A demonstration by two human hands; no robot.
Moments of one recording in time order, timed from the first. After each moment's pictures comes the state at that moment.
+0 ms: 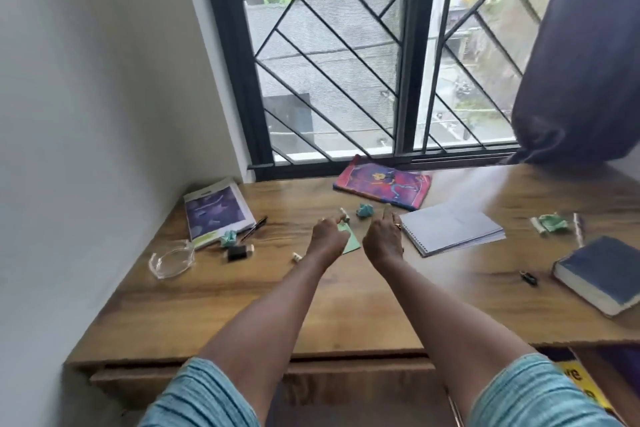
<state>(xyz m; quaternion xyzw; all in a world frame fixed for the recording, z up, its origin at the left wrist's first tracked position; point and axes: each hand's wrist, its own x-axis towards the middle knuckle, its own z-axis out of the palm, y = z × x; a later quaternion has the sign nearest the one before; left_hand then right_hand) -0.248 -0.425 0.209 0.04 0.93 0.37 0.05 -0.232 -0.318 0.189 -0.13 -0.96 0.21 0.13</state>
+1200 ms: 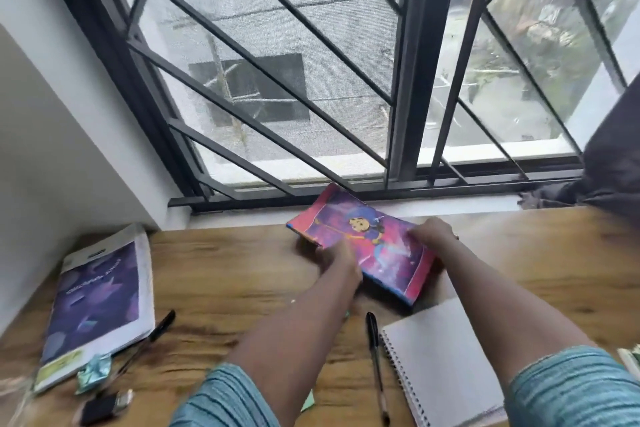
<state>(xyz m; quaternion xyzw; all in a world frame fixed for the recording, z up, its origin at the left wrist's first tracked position) -0.588 -0.224 0.048 -0.36 0.58 0.73 0.08 -0.567 -0.072 0.117 -0.32 -0.89 0.30 -0.11</state>
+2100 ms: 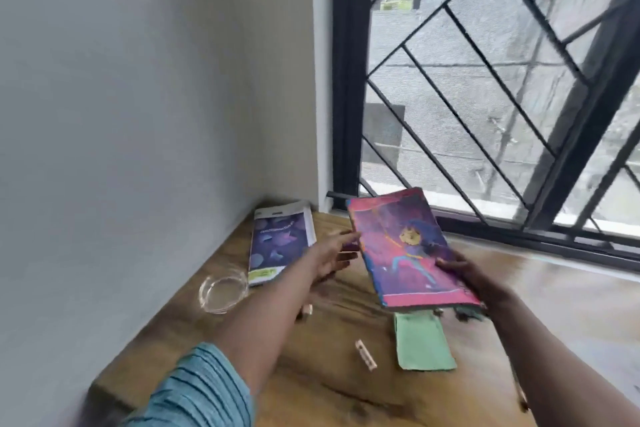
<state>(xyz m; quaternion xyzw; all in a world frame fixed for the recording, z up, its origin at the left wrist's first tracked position) -0.449 -0.559 0.193 -0.12 0.66 0.72 0.17 -0.443 -0.297 0.187 0.01 -0.57 0.79 -0.23</state>
